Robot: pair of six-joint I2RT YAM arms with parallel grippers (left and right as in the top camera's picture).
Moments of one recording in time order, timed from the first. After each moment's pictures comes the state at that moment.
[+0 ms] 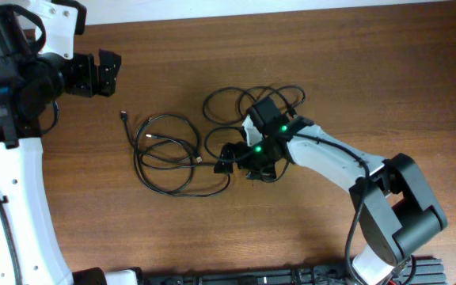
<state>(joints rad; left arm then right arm) 0.12 1.53 1.96 -1.16 0.31 0.27 0.53 1.81 1.06 -0.54 -0.63 0.63</state>
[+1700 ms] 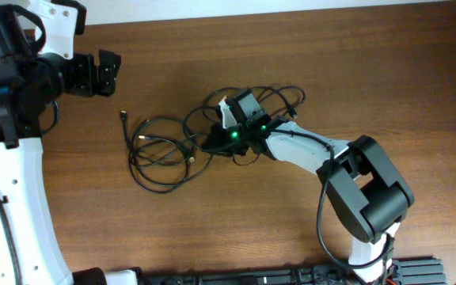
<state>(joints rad) 0.12 1.53 1.96 -1.16 0.31 0.27 0.58 1.98 1.16 -0.11 -0.62 0.74</state>
